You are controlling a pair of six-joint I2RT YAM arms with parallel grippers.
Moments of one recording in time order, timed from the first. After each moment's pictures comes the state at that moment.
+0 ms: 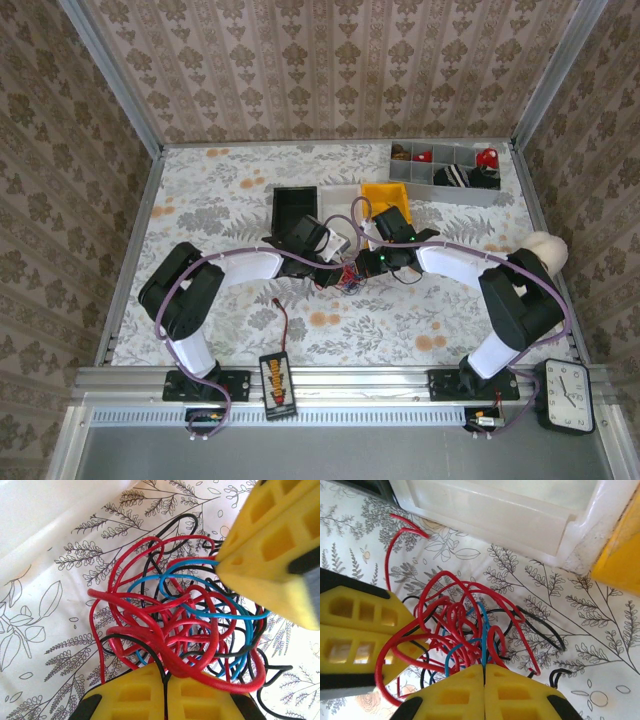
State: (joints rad) left arm -0.79 1.74 0.95 -0.21 0.37 -0.13; right arm 0.51 1.60 0.90 -0.33 -0.30 0.26
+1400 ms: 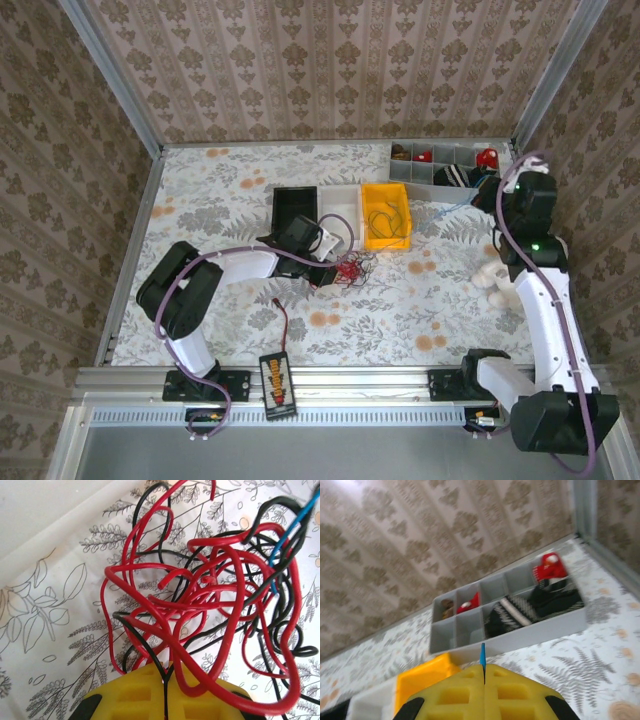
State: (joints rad) left arm -0.74 1.74 0.92 -0.20 0.40 -0.12; right arm -0.16 0.99 0.99 -0.36 -0.01 0.43
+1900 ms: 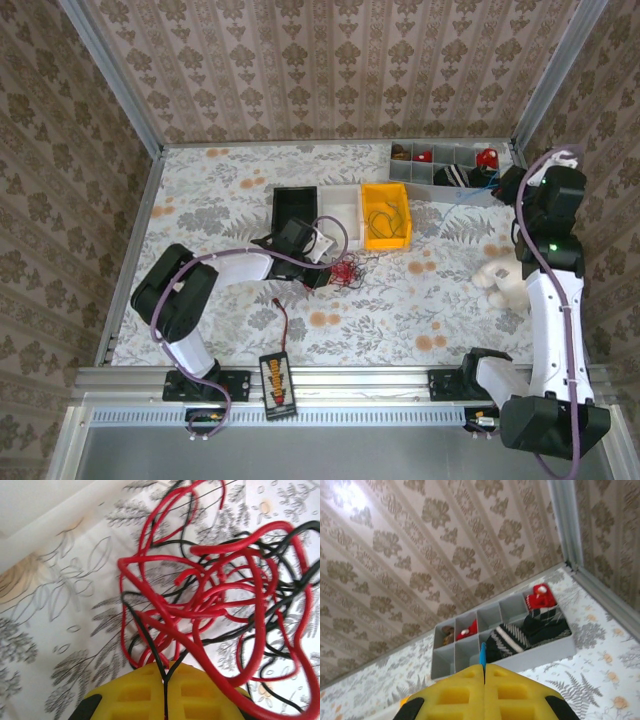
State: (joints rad) left arm -0.71 1.71 0.87 -0.21 0.37 -0.12; right arm -0.27 0.98 1.08 -0.38 -0.07 0.41
